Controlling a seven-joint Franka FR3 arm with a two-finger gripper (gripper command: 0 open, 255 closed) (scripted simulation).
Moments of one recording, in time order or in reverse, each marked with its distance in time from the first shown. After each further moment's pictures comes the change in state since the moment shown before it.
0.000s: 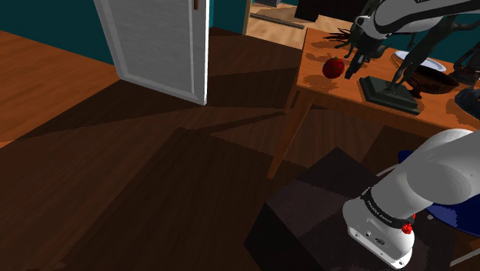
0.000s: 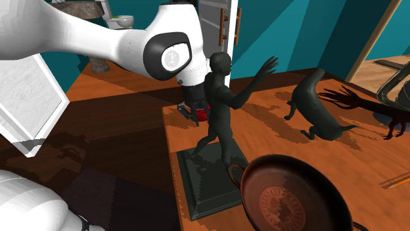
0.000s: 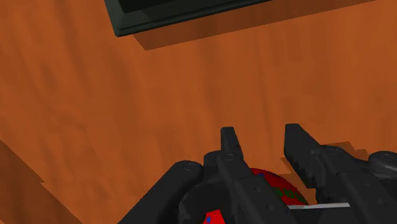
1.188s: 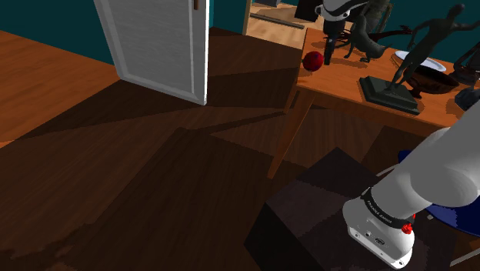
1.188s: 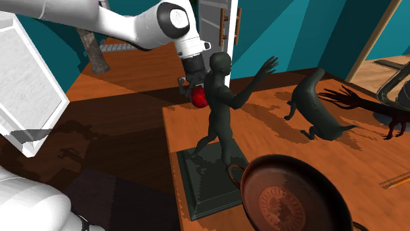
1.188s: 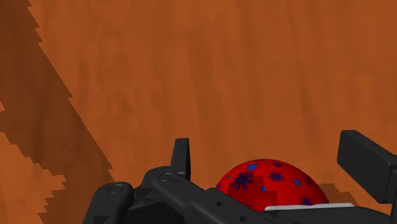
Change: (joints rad) arm 0.086 0.379 0.141 0.427 -0.063 -0.291 0.157
